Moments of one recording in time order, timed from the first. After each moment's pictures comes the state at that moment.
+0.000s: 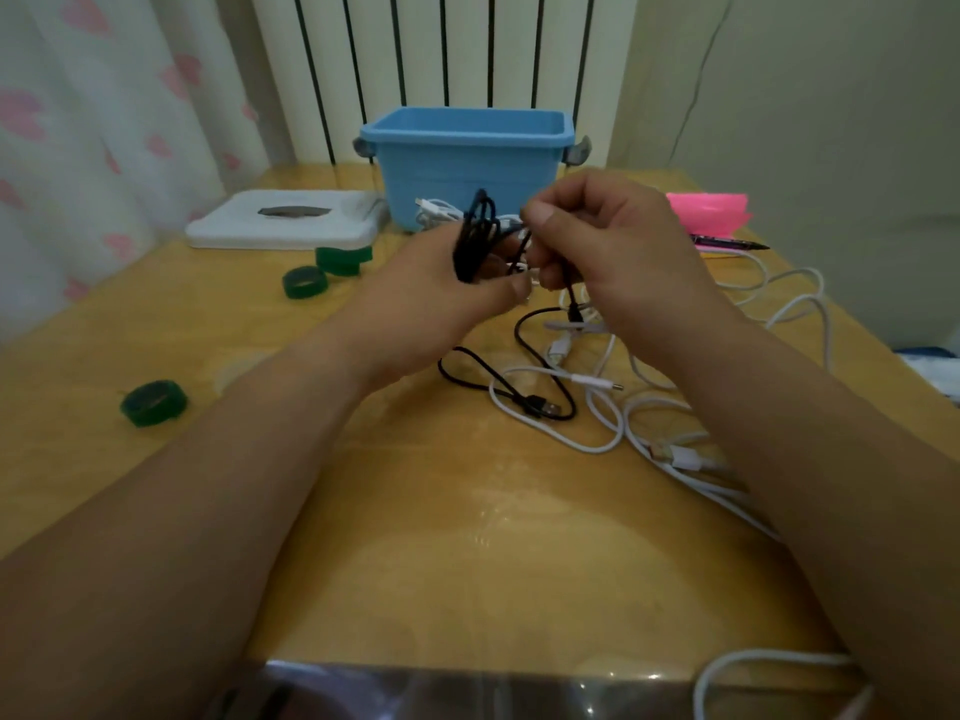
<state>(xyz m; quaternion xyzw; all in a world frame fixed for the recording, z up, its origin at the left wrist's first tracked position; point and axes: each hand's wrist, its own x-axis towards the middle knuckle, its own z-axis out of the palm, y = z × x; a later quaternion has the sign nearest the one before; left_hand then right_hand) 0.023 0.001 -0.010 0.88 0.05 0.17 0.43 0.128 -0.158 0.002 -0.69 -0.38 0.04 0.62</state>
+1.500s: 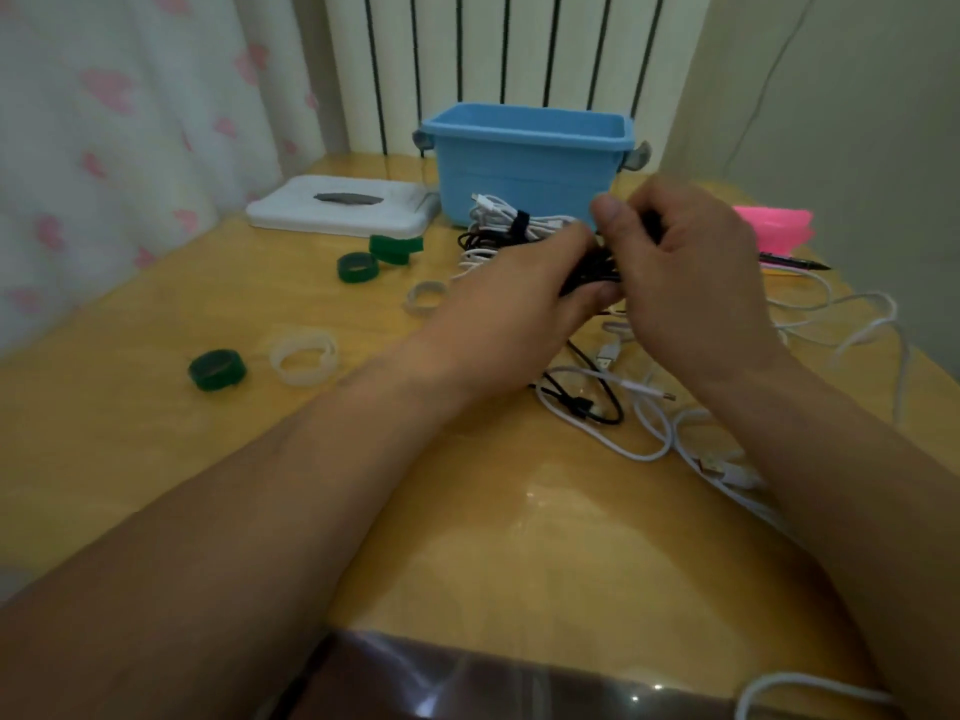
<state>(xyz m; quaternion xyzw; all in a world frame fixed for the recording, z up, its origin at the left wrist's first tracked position) 0.024 -0.023 -0.015 0.94 0.02 0.21 0.25 0.125 -0.154 -0.007 -0.79 -0.37 -0.24 0.42</state>
